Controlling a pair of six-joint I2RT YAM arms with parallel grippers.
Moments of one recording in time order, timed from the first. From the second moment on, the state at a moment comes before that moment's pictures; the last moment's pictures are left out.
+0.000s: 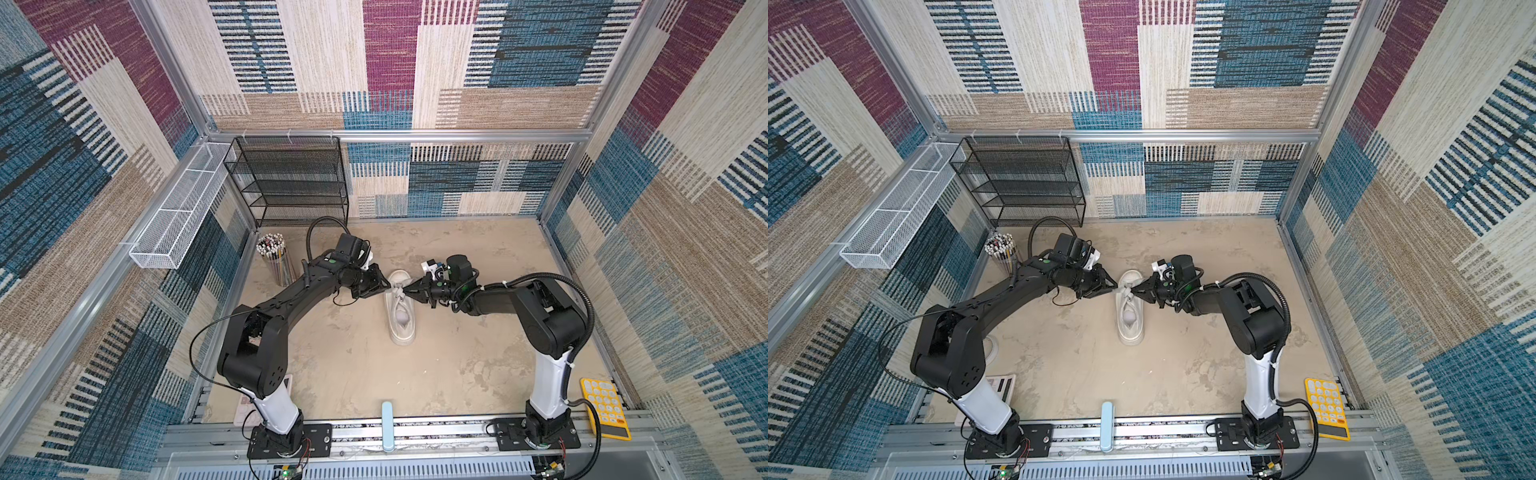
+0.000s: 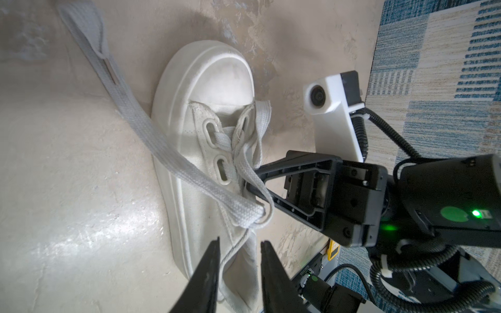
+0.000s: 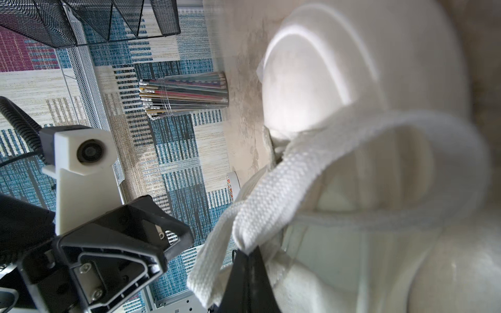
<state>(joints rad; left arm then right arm) -0.42 1.71 1.28 -0.55 0.52 -0.68 0.43 1.97 0.97 0.52 -0.88 1.23</state>
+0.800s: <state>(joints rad) -0.49 1.75 1.22 -0.47 0.61 -0.72 0.43 1.97 0.97 0.54 -0.91 1.25</state>
